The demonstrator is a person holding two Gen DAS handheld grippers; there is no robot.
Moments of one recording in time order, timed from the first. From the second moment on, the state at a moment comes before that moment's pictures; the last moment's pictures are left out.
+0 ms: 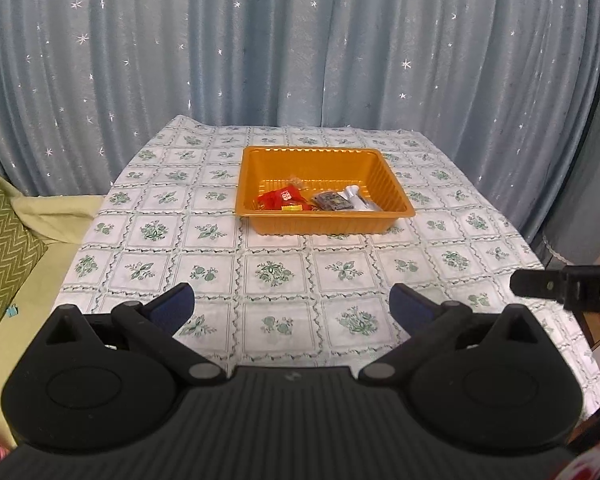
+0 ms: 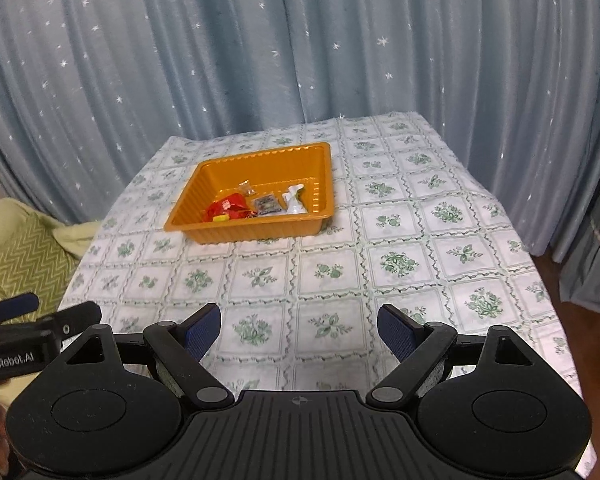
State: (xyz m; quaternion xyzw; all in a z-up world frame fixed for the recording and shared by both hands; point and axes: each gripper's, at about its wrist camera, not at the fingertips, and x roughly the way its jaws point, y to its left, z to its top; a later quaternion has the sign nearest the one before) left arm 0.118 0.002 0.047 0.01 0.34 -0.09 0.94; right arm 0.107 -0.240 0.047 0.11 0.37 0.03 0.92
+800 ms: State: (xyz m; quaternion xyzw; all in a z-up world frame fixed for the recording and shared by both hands) left arm 0.033 0.008 0.061 0.02 0.34 -0.07 0.94; right arm 0.015 -0.216 0.066 0.09 0.36 0.03 0.93
